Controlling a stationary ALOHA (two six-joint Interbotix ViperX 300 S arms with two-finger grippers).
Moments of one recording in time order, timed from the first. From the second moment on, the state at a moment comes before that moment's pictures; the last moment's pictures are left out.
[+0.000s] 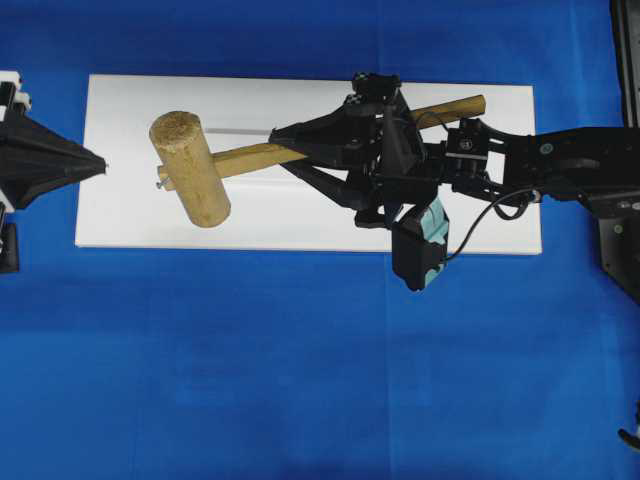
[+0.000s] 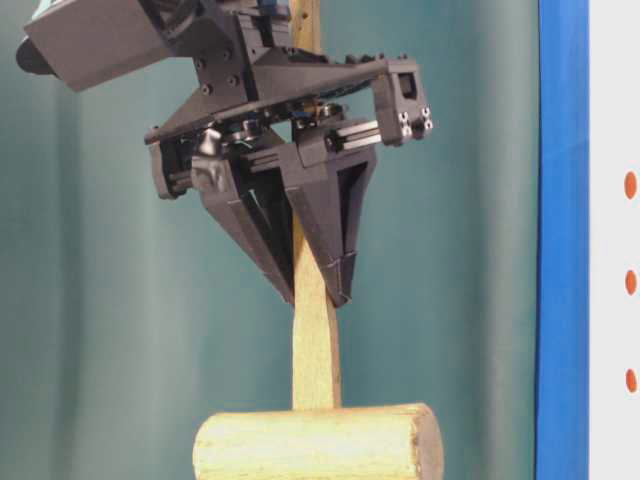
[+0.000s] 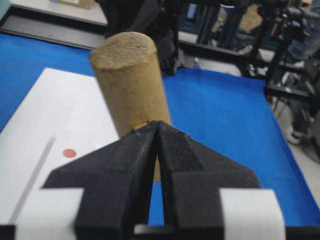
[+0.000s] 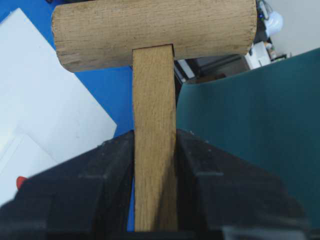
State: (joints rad) left arm 0.02 -0.96 1.21 -0.02 -0.24 -0.21; right arm -0.02 -0.09 0.66 0.33 -0.47 -1.18
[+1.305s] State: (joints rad) left arm 0.07 -0.46 1.02 -0.02 -0.54 -0.33; right arm -0.01 -0.09 0.66 0.34 -0.47 -1.18
